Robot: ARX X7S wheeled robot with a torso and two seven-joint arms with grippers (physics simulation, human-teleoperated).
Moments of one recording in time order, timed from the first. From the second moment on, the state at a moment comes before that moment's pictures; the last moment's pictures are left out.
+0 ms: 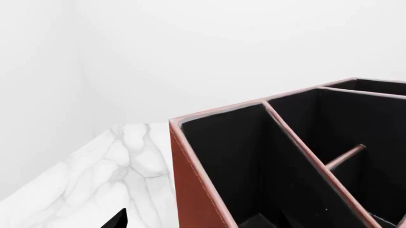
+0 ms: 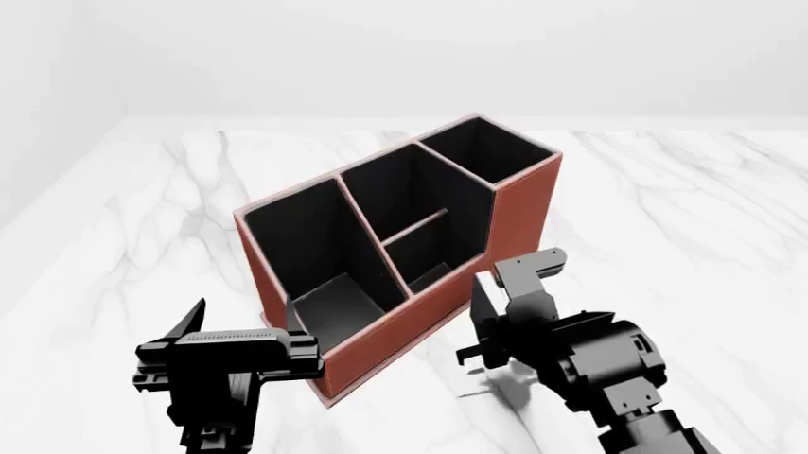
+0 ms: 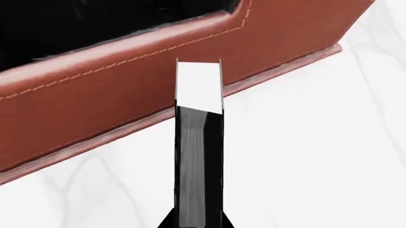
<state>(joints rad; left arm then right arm) -0.06 -0.23 0.20 0.33 -0.18 -0.29 -0.35 0.82 0.21 -0.44 0.49 0.39 1.03 0.03</state>
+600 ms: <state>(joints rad) -0.06 -0.25 0.21 0.34 -0.19 -0.29 -0.37 0.59 0.45 -0.11 -0.38 1.12 1.45 0.57</state>
